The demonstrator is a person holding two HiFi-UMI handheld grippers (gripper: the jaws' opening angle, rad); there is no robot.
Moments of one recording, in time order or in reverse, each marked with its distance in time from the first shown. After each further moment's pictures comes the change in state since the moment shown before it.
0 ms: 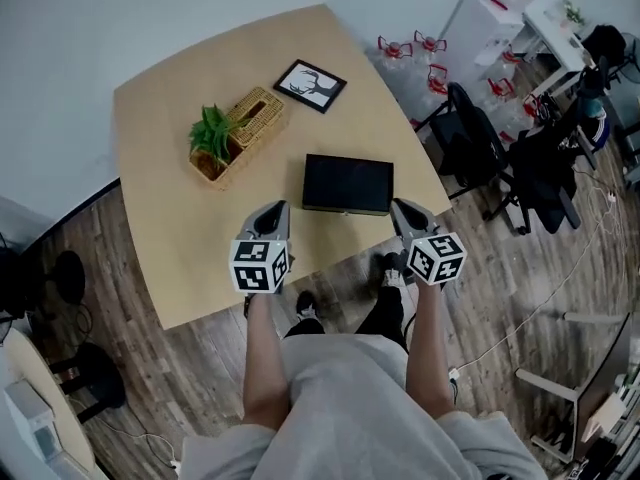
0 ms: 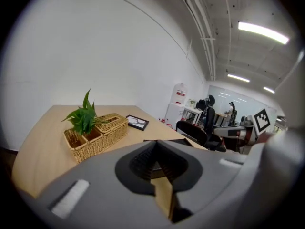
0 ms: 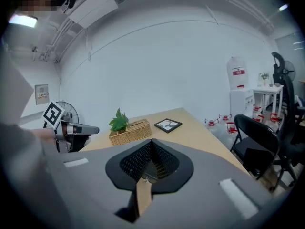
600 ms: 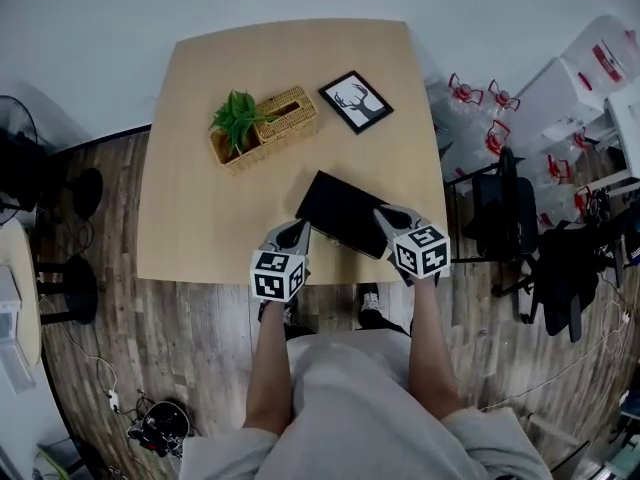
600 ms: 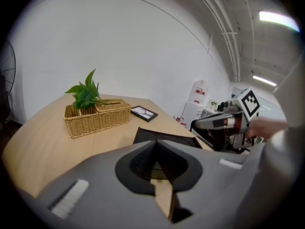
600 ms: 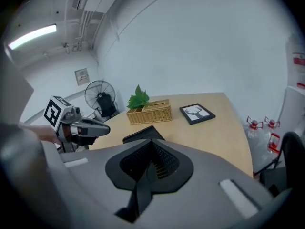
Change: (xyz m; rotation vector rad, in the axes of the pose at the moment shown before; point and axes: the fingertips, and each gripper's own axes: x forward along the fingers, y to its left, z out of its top) left arm 0.080 -0.037 -0.043 -0.172 0.013 0.231; right arm 0.123 -0.034 -0.006 -0.232 0.315 0.464
